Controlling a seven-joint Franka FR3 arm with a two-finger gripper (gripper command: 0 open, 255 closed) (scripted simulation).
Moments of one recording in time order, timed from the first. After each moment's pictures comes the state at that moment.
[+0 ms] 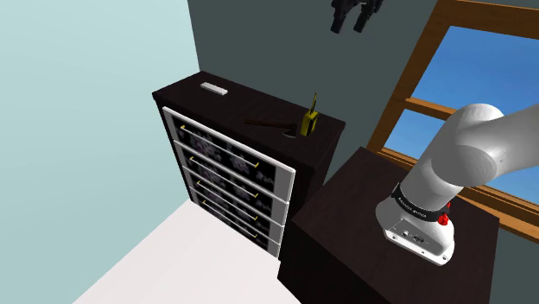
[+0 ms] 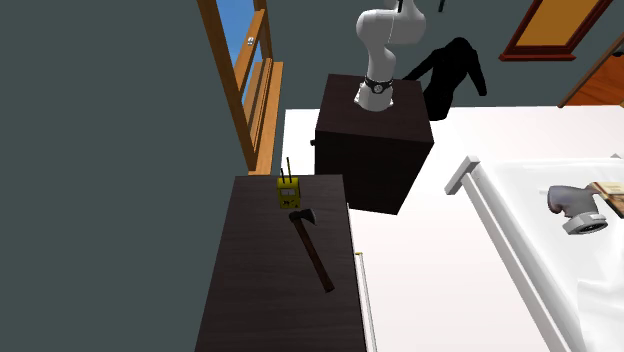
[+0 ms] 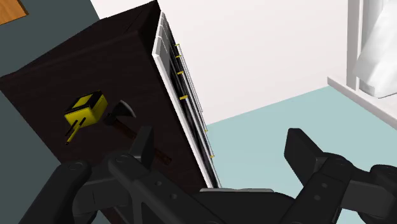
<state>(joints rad) 0.01 -0.79 0.00 -2.27 0.07 1.64 0.16</state>
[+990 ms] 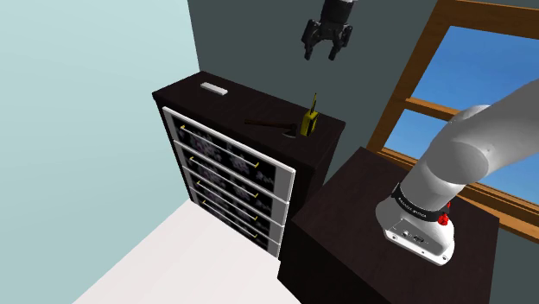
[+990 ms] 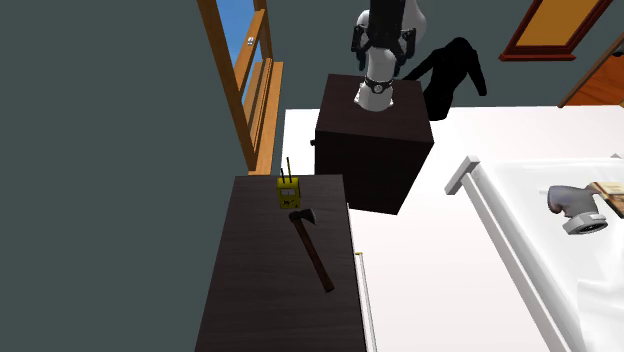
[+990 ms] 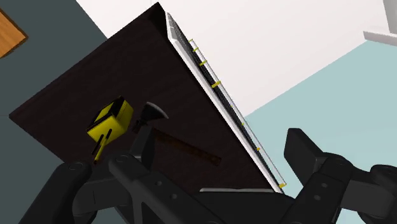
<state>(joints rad) -0.09 -0.47 -0.07 -2.32 0.06 1.97 0.25</state>
